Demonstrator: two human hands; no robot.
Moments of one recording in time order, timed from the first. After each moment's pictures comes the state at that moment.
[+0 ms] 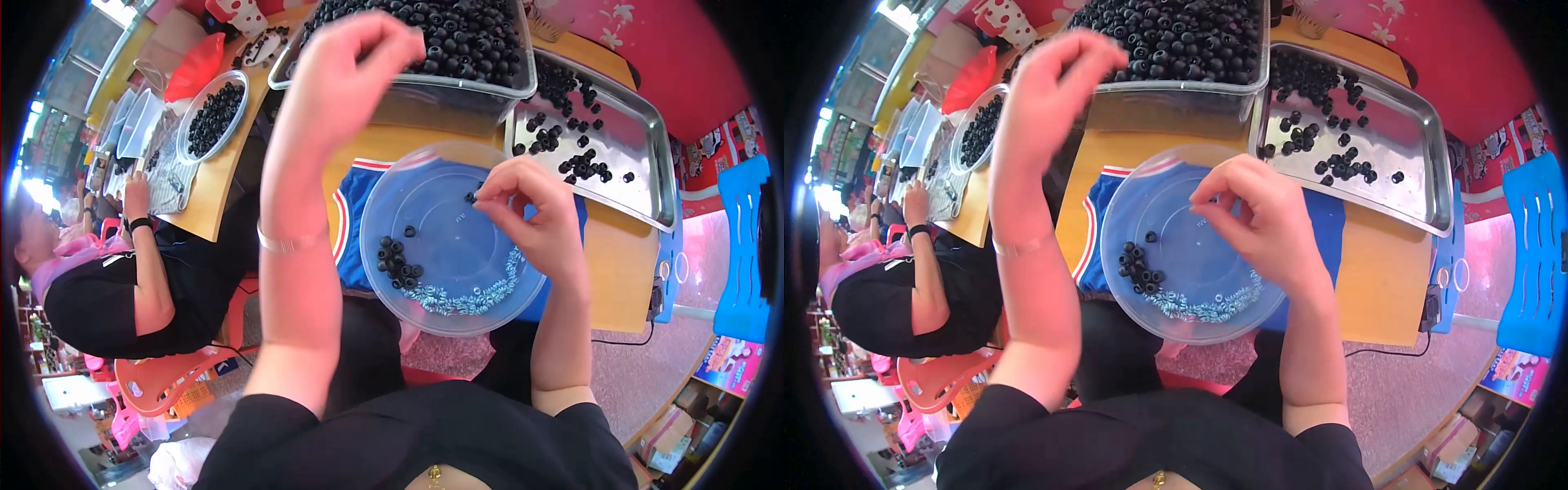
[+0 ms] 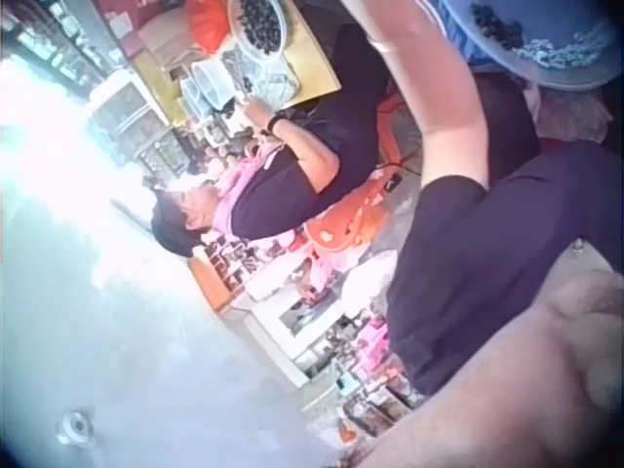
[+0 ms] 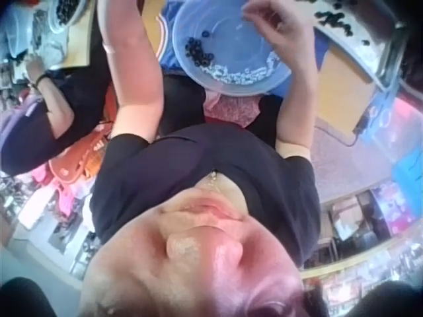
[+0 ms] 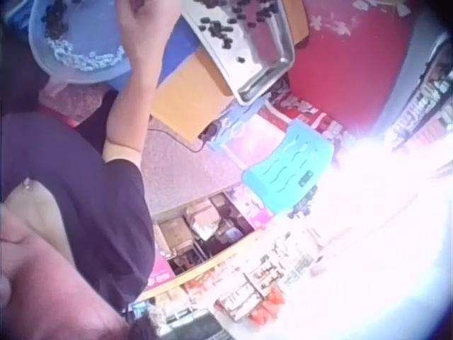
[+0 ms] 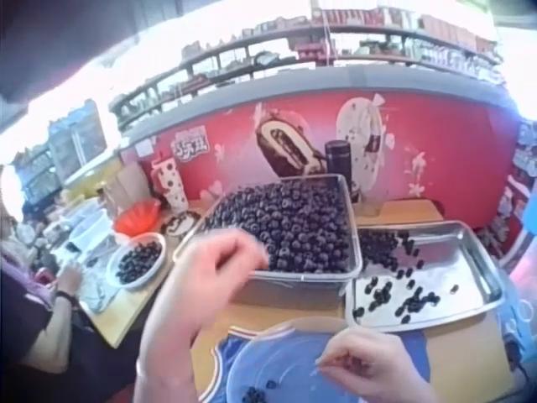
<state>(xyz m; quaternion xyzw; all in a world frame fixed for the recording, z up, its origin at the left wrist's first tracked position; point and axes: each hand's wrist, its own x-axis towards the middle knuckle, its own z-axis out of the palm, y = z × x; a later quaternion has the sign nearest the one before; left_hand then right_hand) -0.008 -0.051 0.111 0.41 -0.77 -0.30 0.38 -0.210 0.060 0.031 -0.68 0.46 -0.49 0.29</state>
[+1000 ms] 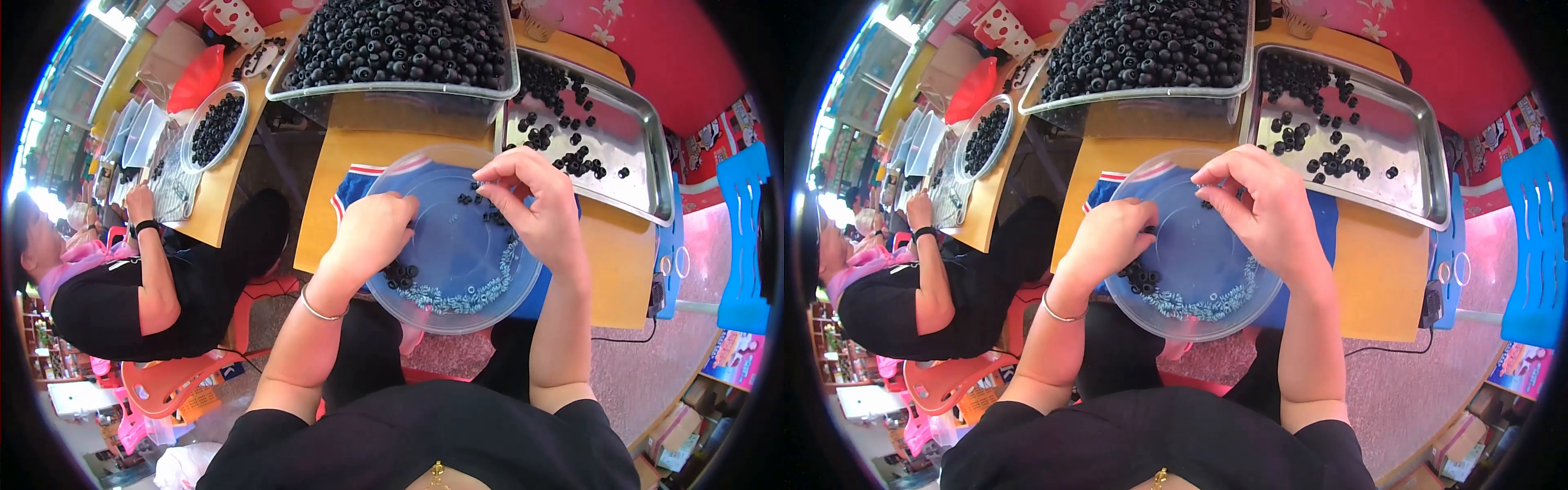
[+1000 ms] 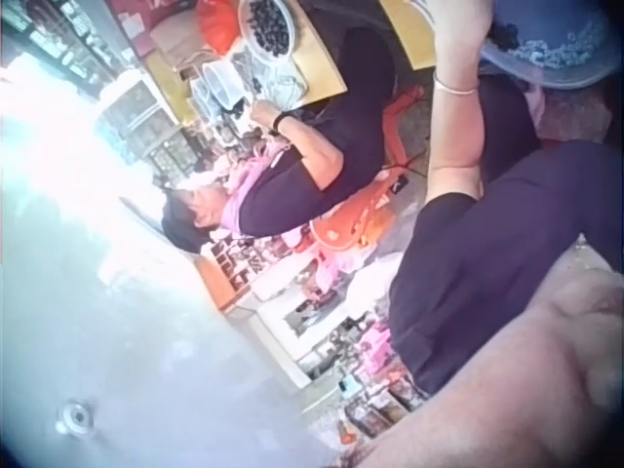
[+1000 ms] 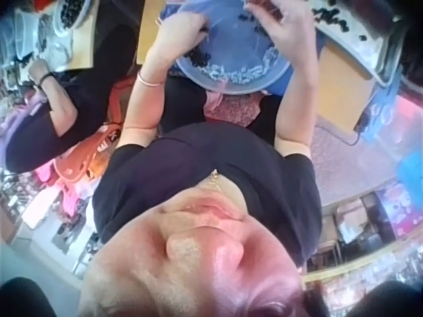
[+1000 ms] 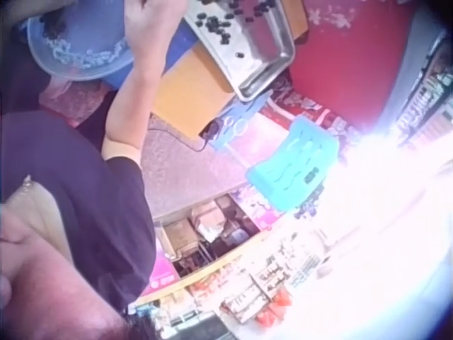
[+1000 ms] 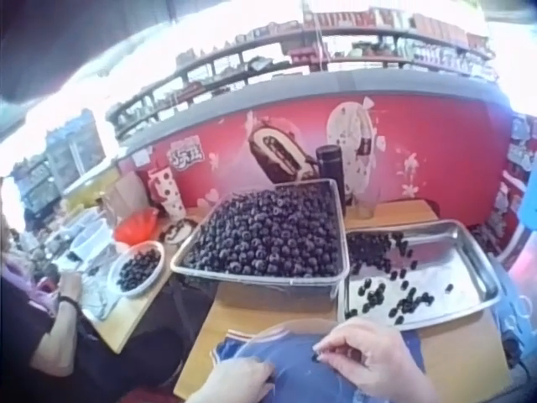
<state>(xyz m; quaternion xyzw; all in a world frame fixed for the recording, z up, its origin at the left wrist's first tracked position) 0.006 0.024 0.004 0.44 -0.89 -0.14 0.04 -0.216 0.058 0.032 -0.68 0.48 -0.50 0.24</state>
